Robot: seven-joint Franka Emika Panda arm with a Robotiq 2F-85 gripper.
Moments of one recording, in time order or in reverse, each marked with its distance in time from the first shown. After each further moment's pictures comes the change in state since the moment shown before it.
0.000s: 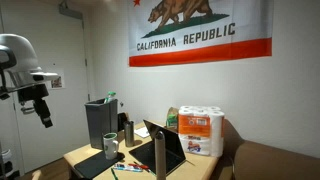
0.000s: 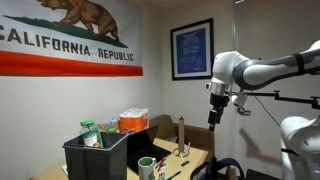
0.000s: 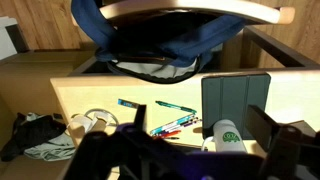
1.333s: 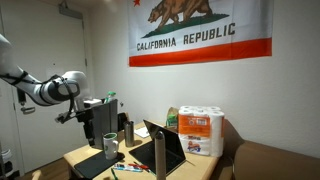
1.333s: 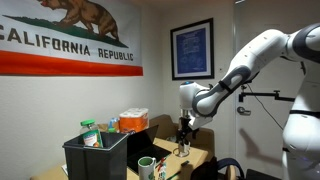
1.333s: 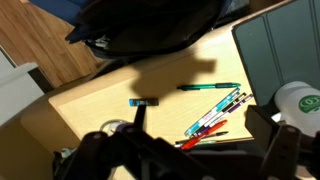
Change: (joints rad) arm -0.186 0.758 0.062 0.218 -0.228 0.438 0.463
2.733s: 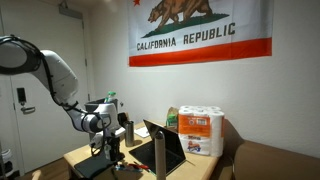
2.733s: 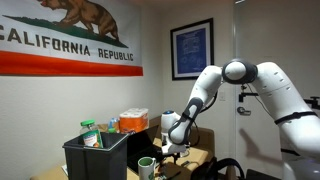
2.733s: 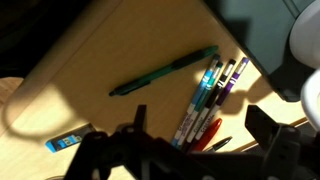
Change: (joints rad) arm 0.247 0.698 -0.294 0.387 0.060 0.329 0.261
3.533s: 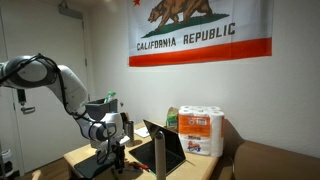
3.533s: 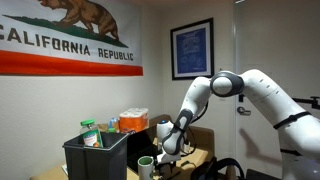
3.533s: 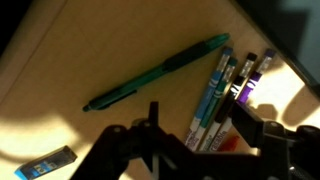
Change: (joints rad) arm 0.098 0.201 -0.100 0.154 0.096 0.002 0.003
